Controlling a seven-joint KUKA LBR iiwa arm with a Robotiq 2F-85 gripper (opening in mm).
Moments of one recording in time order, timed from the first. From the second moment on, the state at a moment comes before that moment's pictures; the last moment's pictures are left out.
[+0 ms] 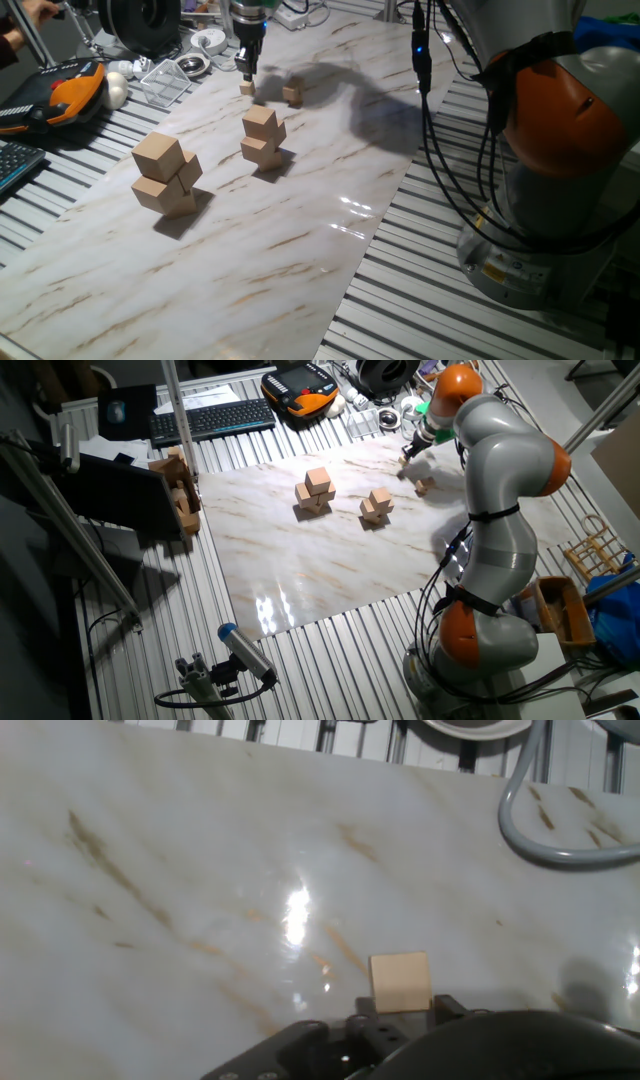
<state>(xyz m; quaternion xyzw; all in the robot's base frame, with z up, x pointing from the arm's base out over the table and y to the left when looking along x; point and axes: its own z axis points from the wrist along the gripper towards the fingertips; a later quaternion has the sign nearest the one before) 0.708 -0.215 0.072 -0.10 0.99 0.00 0.09</state>
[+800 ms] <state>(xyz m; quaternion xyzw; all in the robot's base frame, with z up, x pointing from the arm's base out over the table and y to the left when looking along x) 0.718 -0.215 0.054 -0.12 0.99 0.00 0.07</state>
